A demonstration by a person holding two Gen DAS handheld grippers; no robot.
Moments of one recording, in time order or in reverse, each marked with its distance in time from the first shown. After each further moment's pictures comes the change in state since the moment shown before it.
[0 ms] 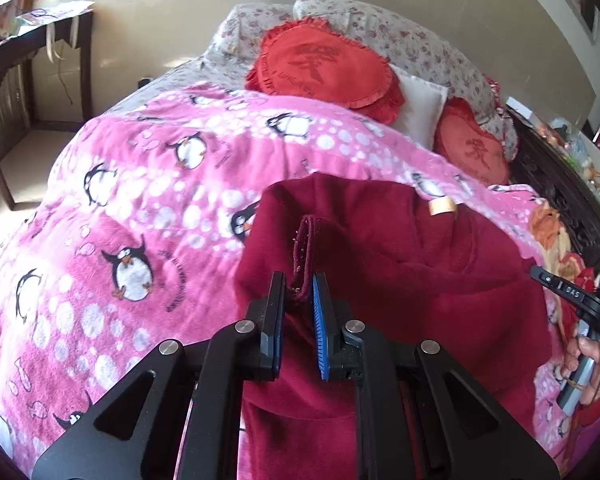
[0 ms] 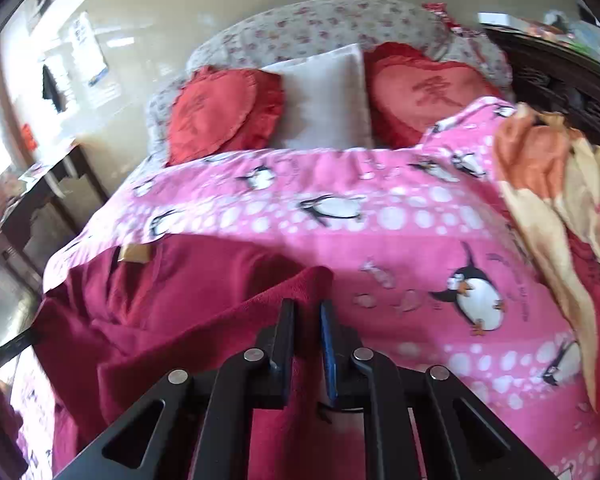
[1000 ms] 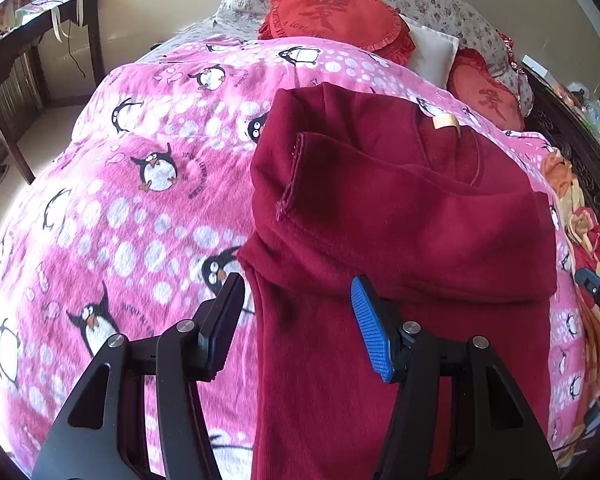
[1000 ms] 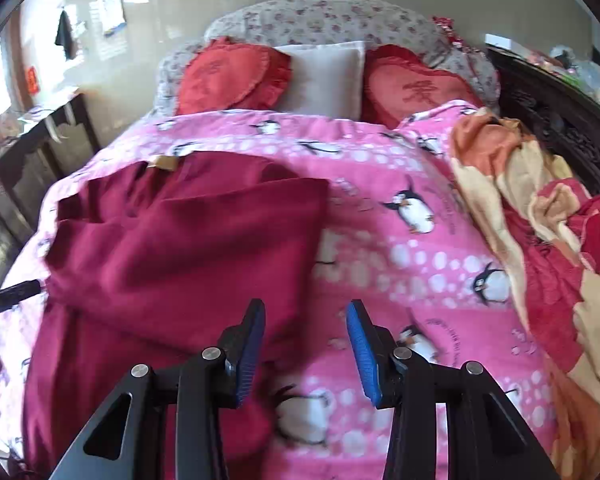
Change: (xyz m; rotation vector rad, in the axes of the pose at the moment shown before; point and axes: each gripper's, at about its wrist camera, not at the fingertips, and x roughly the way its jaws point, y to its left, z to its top) left arm -0.033 -0.015 -0.054 0.036 0.144 0.072; right arm -0.085 0.017 -0.070 -0.152 0.066 -0.066
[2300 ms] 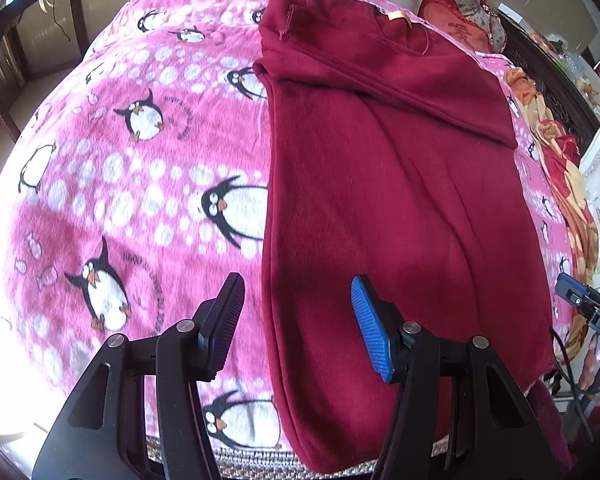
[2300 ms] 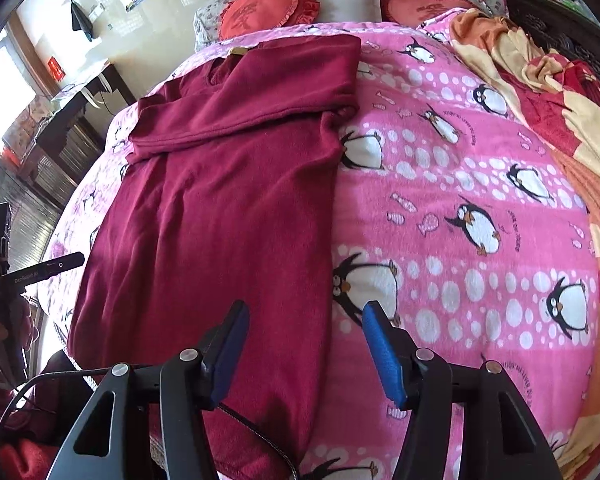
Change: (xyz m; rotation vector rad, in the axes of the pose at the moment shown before) left arm -0.073 0.017 -0.137 0.063 0.199 -0.063; right arm -0.088 0.021 -0.161 0.073 0.215 0.171
